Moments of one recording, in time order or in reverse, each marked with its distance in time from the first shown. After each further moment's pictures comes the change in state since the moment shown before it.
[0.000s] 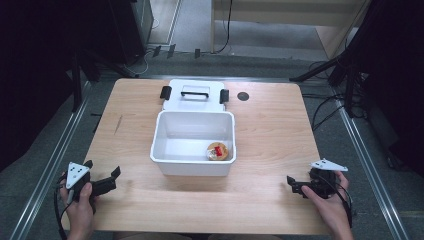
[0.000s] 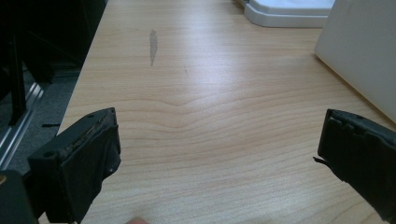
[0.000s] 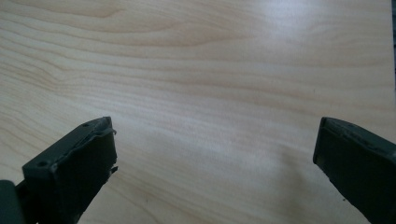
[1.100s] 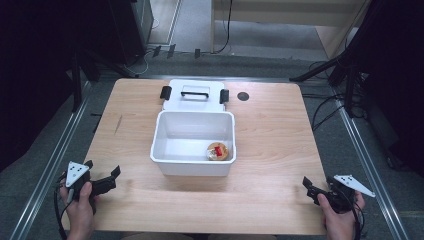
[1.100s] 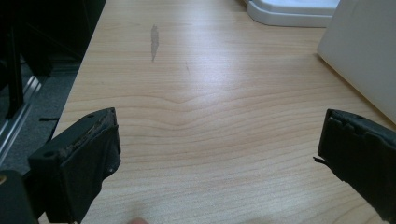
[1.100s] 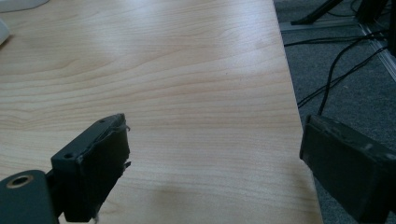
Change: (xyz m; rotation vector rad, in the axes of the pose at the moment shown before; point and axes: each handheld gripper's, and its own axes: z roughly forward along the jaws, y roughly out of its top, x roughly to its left) left arm 0.001 0.001 0.002 0.010 0.000 -0.022; right arm -0.024 -0.043 -0.024 -0.237 -0.085 0.234
